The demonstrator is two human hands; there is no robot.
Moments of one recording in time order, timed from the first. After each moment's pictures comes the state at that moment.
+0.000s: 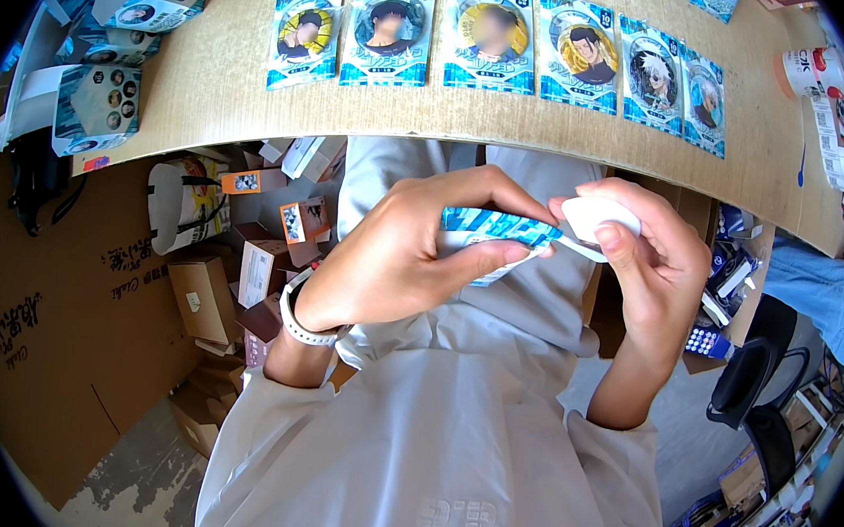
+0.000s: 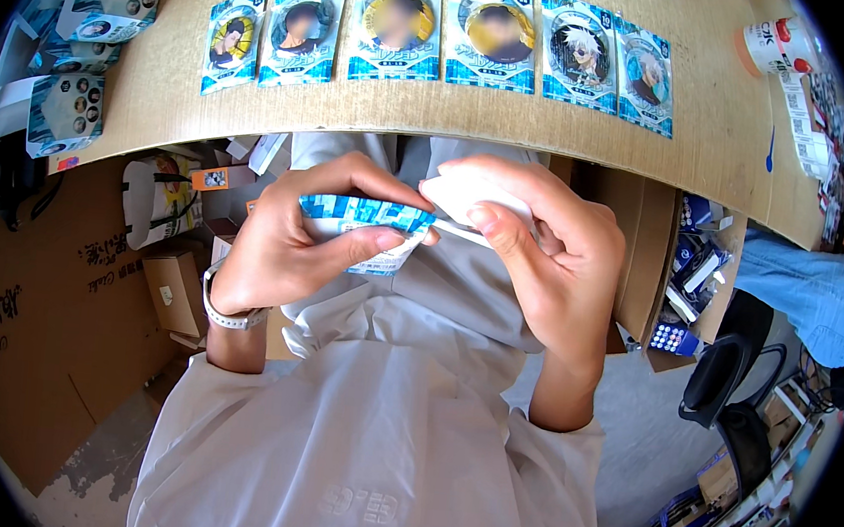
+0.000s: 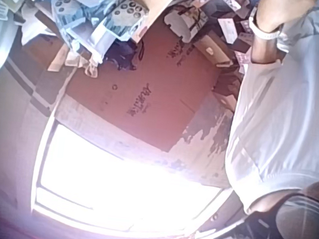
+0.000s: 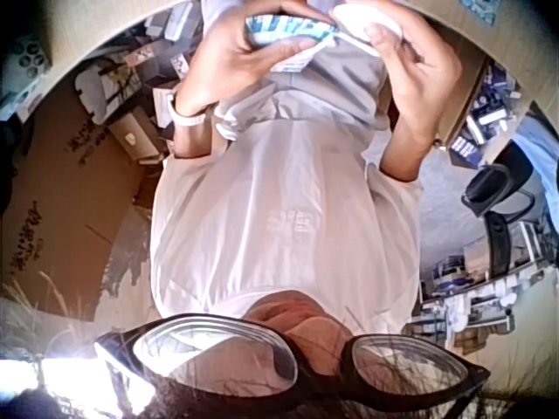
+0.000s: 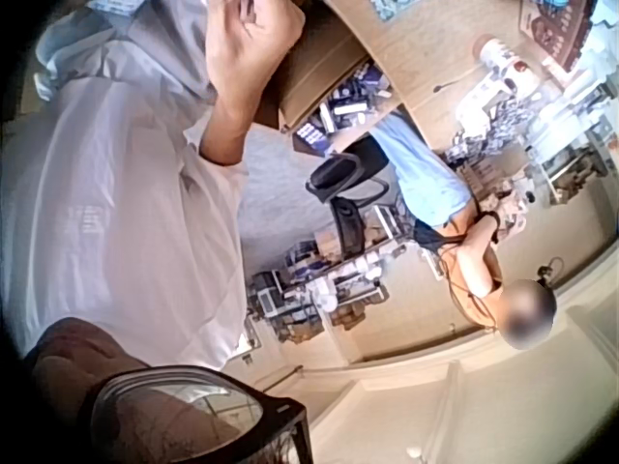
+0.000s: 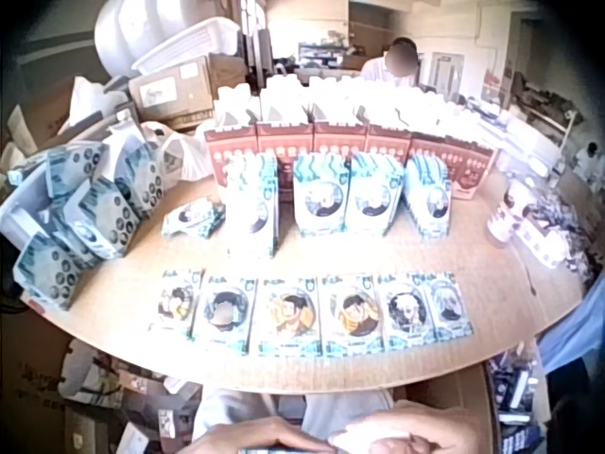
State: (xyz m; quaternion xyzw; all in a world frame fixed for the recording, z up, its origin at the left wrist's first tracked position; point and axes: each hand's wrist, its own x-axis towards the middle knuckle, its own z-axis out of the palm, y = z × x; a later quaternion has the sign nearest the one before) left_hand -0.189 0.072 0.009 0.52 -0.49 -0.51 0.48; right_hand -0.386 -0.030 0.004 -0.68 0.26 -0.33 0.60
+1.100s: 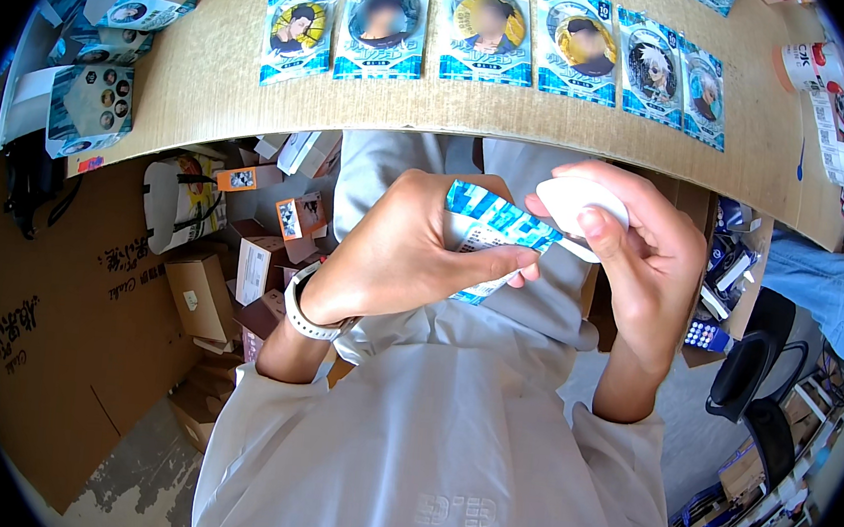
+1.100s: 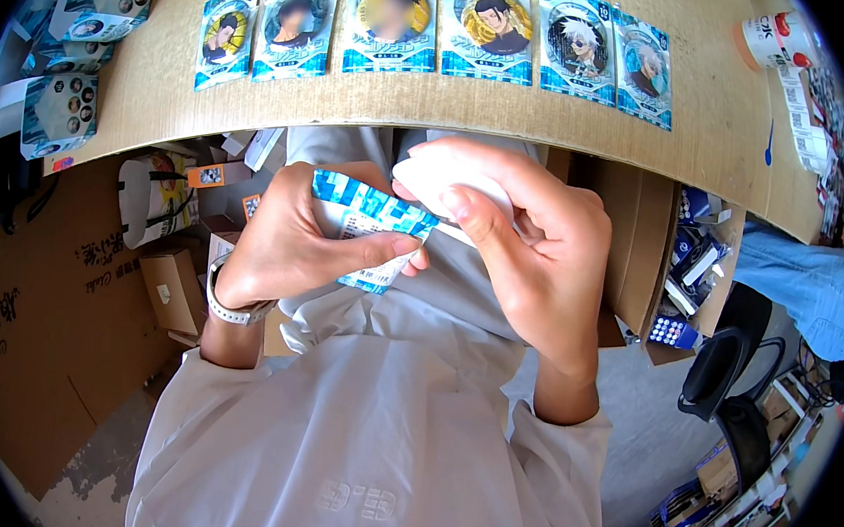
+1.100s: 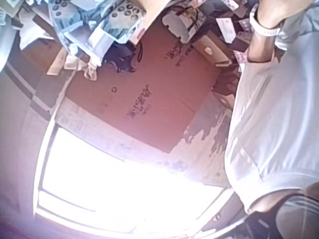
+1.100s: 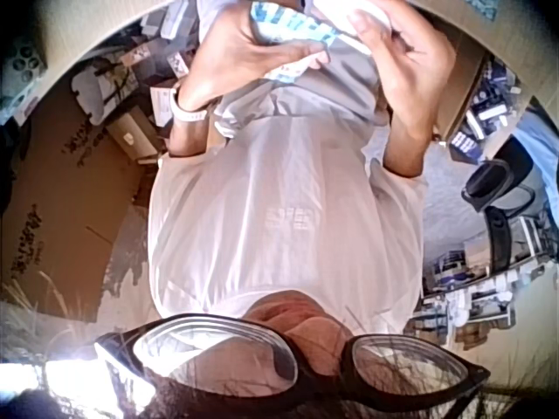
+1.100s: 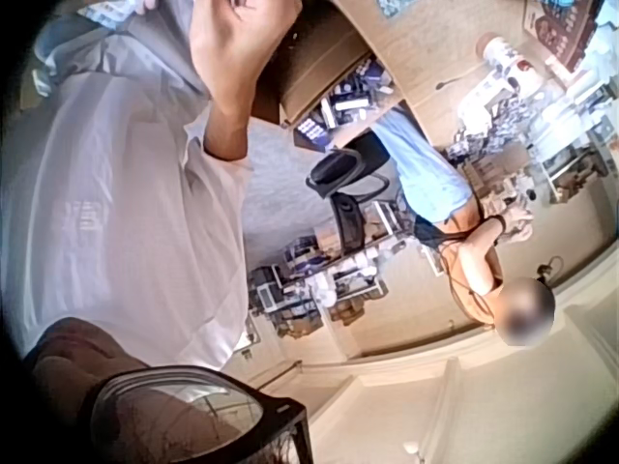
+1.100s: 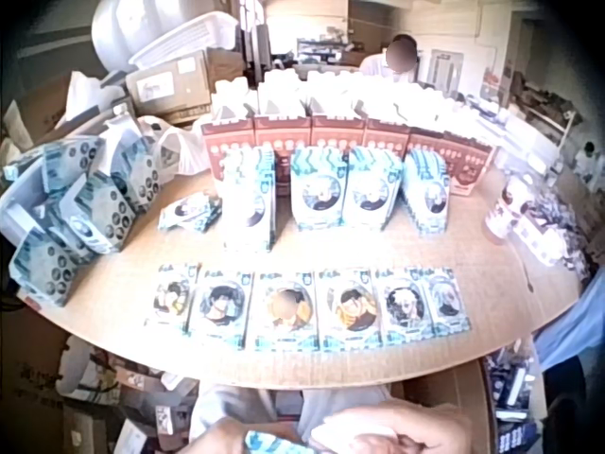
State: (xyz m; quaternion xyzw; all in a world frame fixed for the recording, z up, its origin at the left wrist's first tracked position) left_hand -0.194 0.069 0.009 0.53 -0.35 -0.63 0.45; right_hand -0.374 -0.028 0.011 -0.66 0.27 -0.30 0.64
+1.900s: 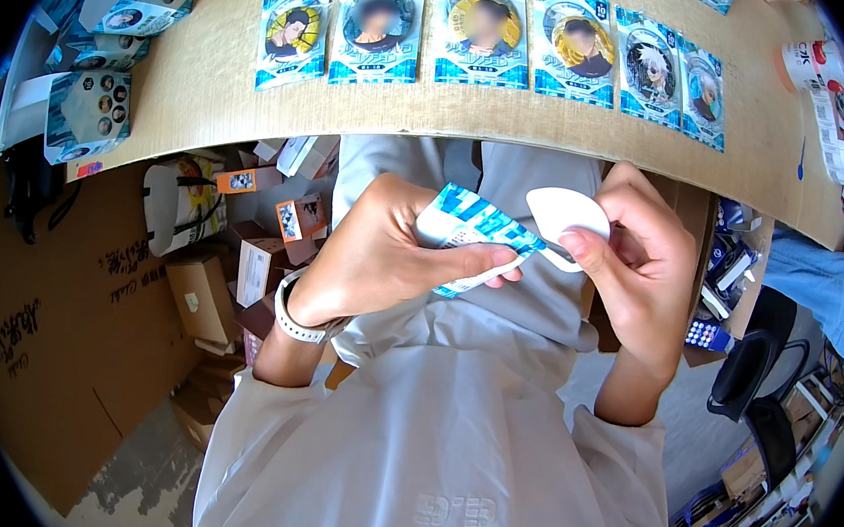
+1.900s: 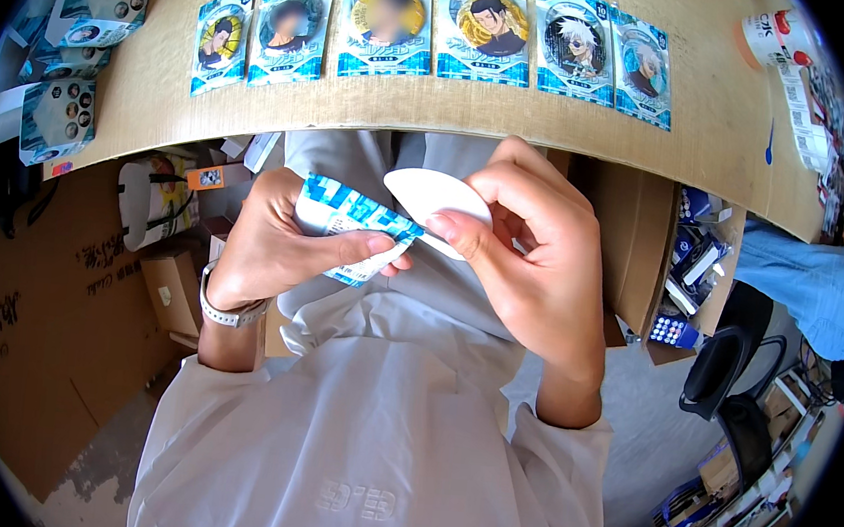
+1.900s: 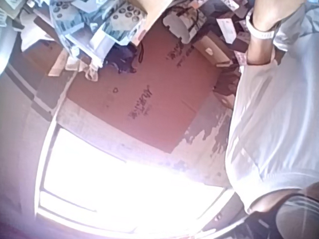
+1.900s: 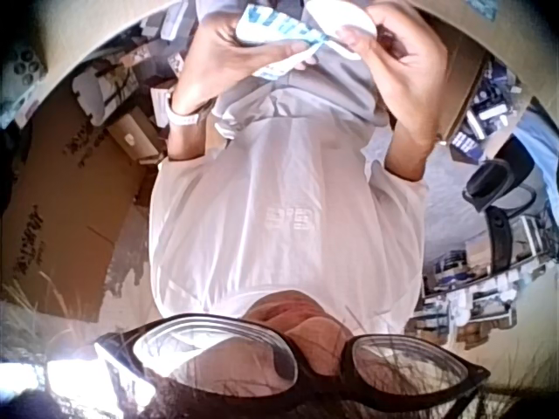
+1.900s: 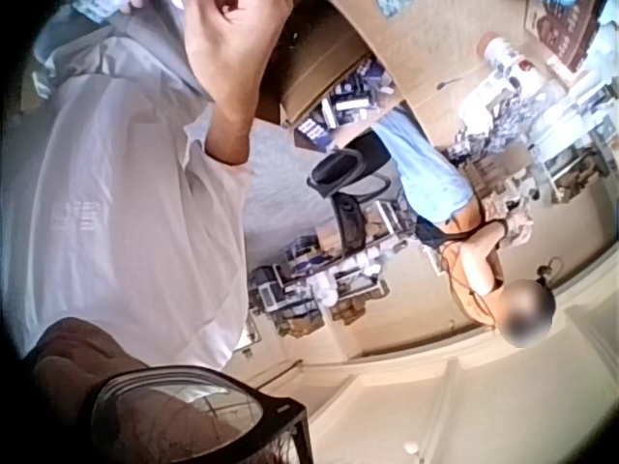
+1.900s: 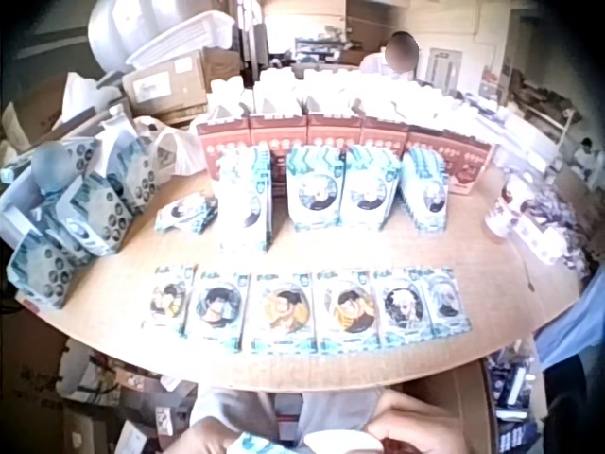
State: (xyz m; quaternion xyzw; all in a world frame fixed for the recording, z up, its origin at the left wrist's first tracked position) left_hand -0.188 0.081 0.000 0.54 -0.35 -0.61 0.46; right_hand -0.380 -0.032 0.010 -0.70 0.30 -0.26 0.59
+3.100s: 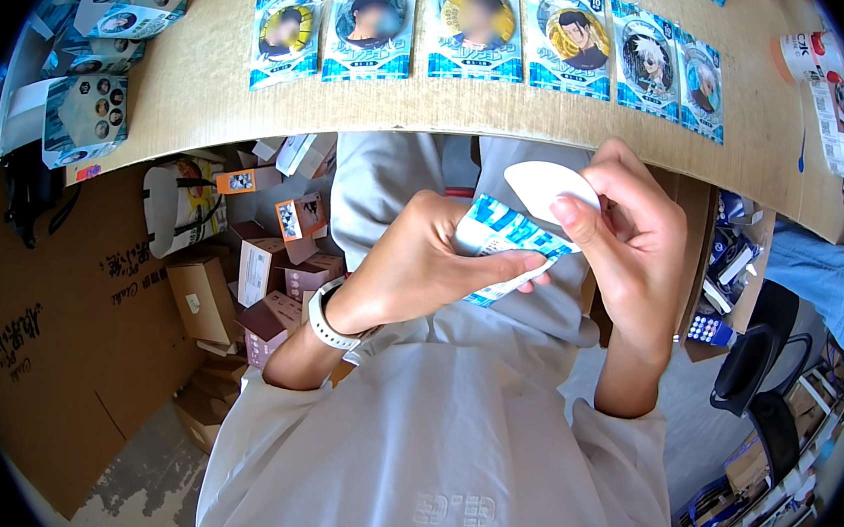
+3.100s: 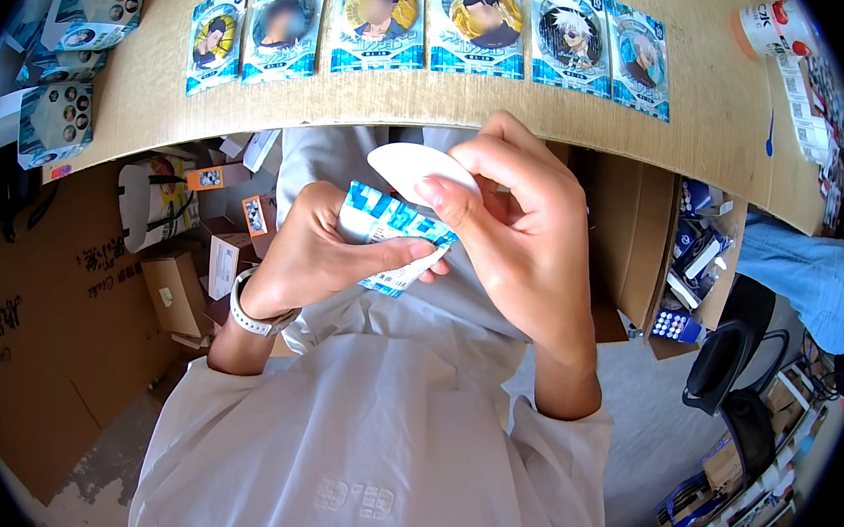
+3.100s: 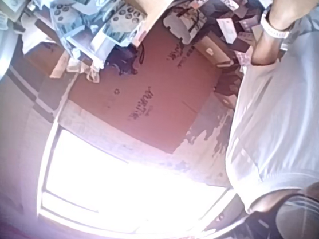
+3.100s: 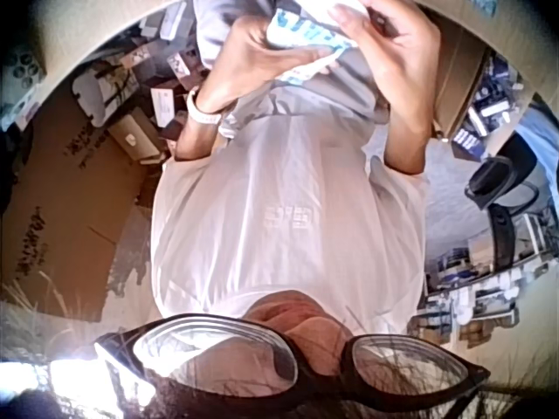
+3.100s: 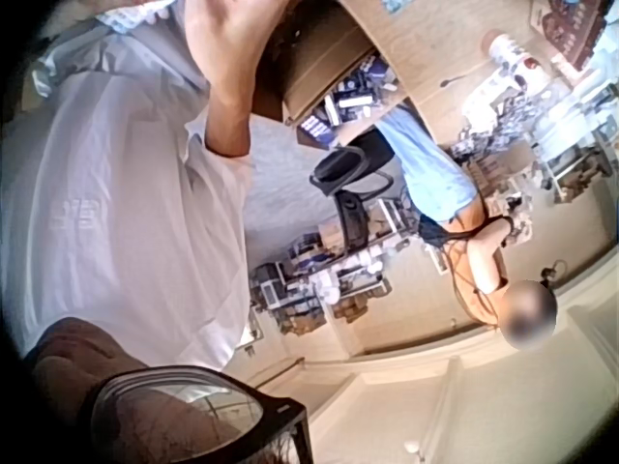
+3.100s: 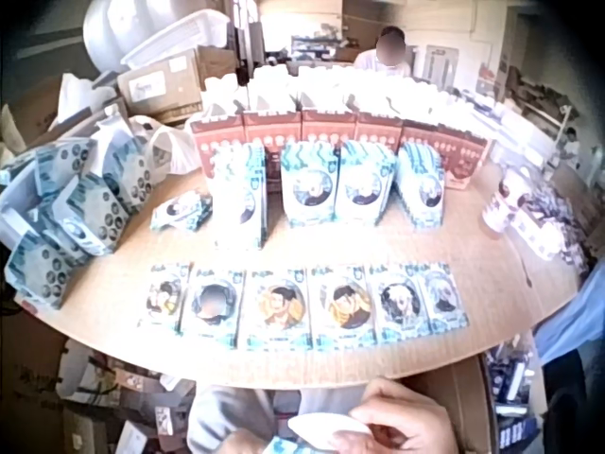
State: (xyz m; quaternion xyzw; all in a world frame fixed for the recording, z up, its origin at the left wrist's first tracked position) left_hand -0.213 0.075 -0.014 0.53 -0.35 -0.62 0.47; right_hand -0.372 -0.035 0.001 -0.70 0.29 -0.27 0.59
